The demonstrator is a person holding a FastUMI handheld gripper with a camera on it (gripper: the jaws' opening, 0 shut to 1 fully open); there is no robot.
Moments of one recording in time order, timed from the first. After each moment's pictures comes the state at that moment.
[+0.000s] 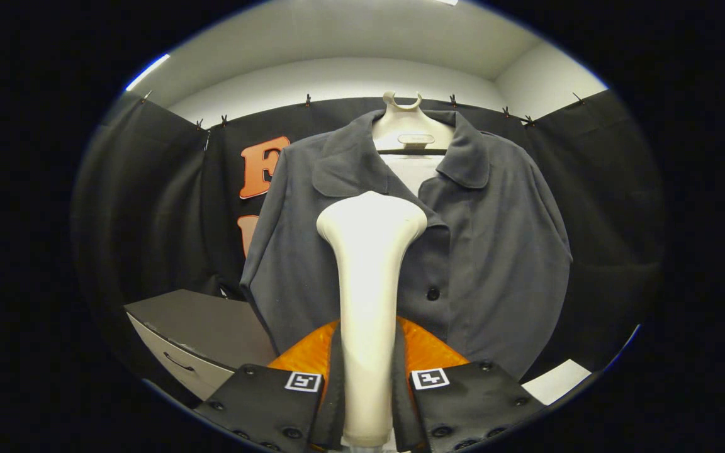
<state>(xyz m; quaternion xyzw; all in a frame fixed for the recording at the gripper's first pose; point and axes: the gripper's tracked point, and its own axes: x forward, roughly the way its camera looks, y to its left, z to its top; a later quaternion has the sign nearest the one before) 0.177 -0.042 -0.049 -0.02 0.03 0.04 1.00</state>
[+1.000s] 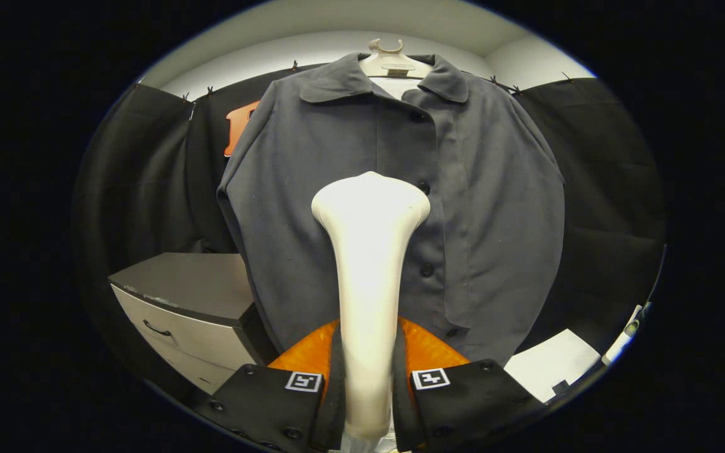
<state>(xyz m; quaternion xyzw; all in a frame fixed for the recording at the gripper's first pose) 0.157 -0.065 -0.164 -0.02 0.12 0.00 0.99</state>
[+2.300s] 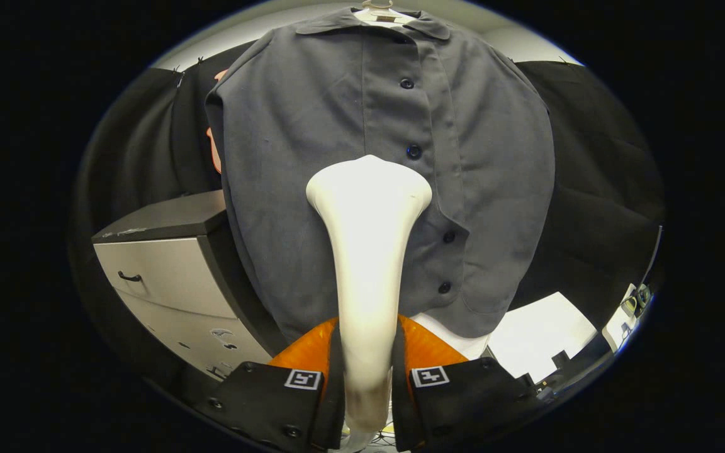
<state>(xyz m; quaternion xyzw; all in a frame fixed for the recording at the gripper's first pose) 0.121 -0.087 -0.279 -0.03 0.22 -0.04 0.98</state>
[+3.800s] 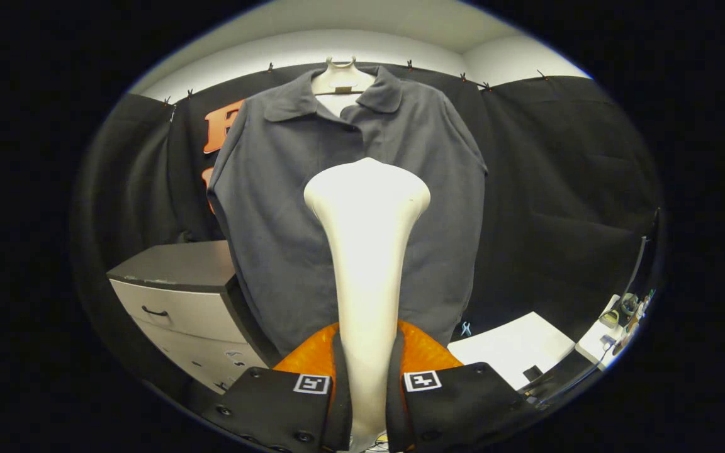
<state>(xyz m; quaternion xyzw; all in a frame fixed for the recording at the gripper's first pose) 0.064 -0.135 -0.121 -0.02 0.13 -0.06 0.99</state>
